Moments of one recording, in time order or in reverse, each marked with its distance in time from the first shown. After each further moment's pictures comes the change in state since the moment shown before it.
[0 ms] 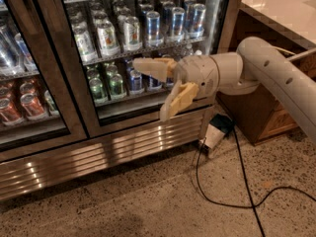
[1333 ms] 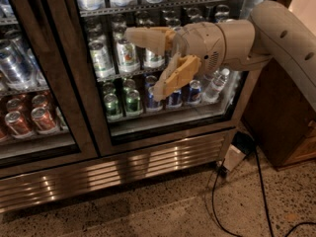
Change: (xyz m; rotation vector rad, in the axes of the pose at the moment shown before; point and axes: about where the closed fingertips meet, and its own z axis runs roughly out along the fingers) arm -0.068 0.015 0.017 0.013 0.041 -0.097
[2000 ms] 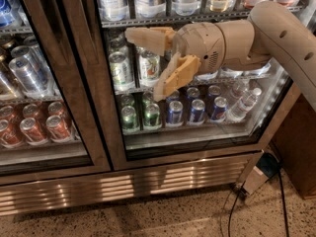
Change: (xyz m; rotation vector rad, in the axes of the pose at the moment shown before) arm 0.000 0.000 0.000 0.000 0.000 0.000
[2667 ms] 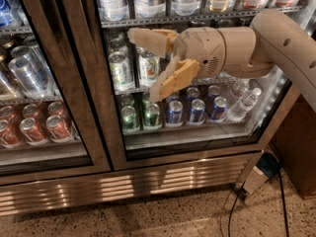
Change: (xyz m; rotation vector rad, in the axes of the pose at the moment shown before) arm 0.001 -0.001 0.000 0.057 -0.032 -0.004
